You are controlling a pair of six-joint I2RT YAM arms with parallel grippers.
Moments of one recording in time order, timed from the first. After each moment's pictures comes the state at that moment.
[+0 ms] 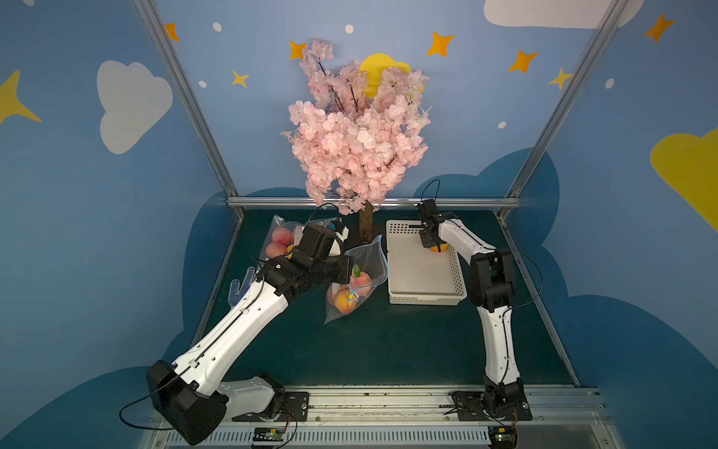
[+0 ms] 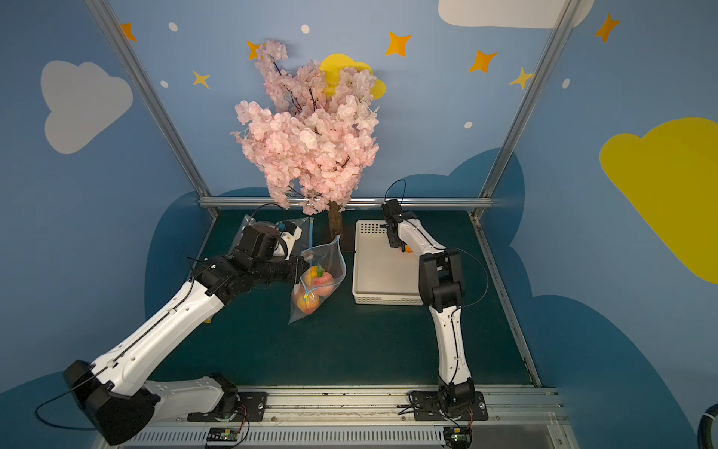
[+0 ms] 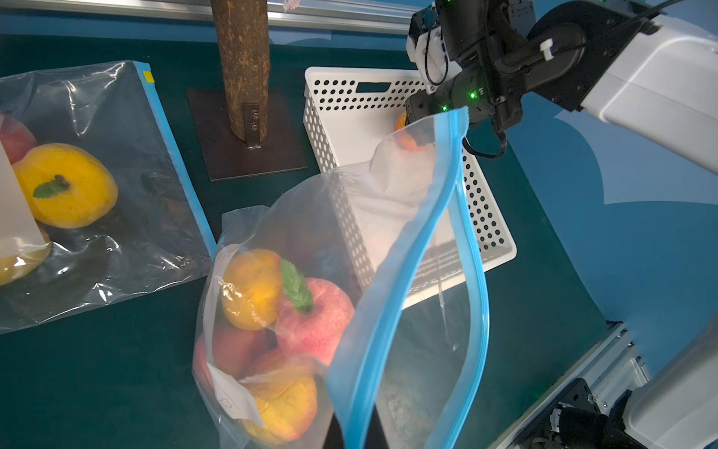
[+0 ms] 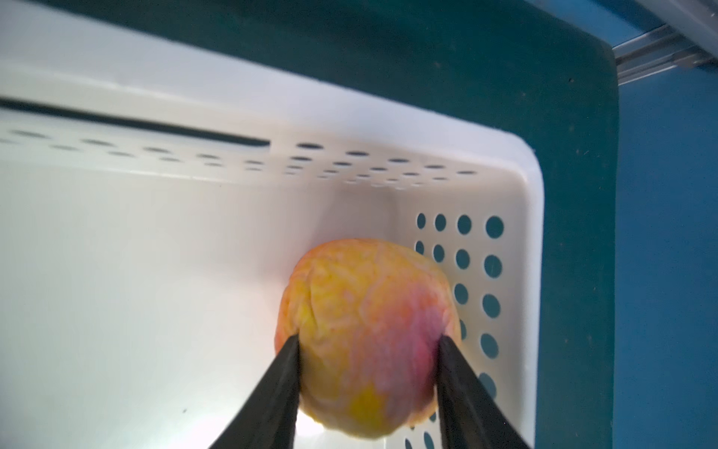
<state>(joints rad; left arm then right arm) -0.56 1.26 1.30 -0.77 0.13 -0.37 0.33 2.31 2.00 -0.84 0.44 0.05</state>
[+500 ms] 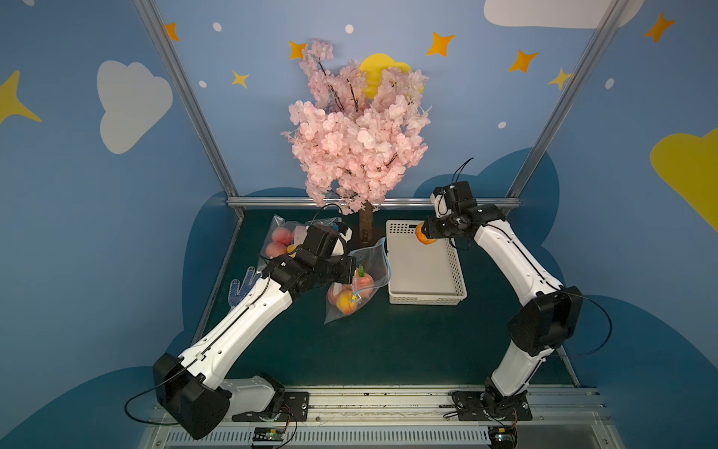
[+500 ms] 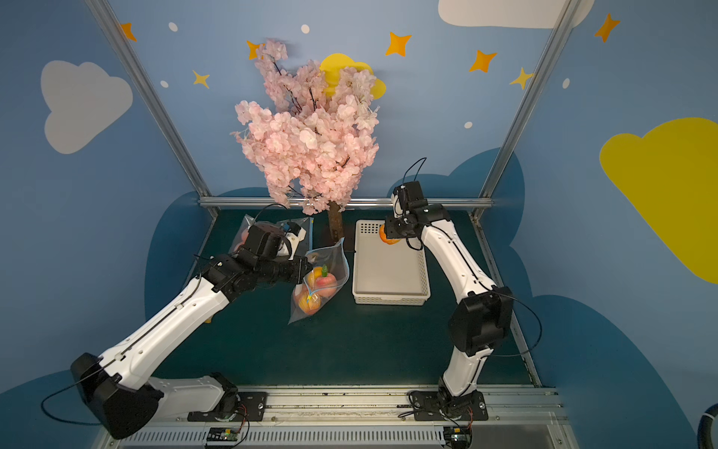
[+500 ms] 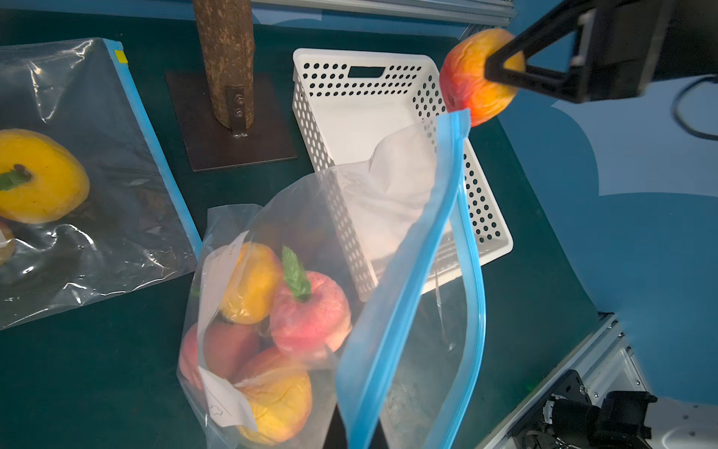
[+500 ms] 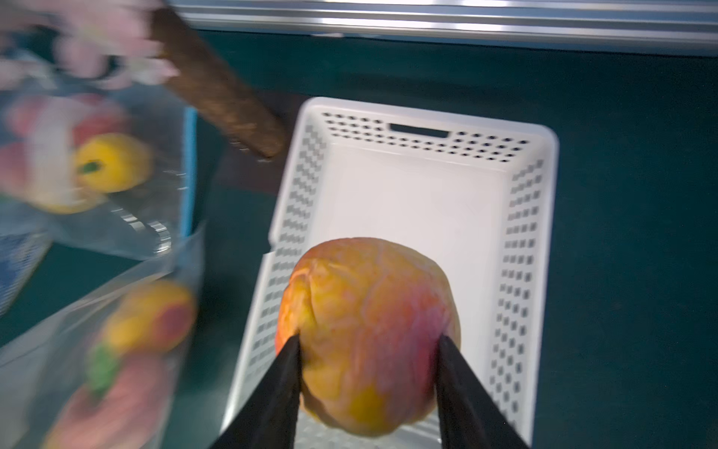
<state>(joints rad) -0.56 1.29 1.29 -0.76 0.16 -0.37 0.39 1.71 1.75 -0.89 -0.15 0.19</state>
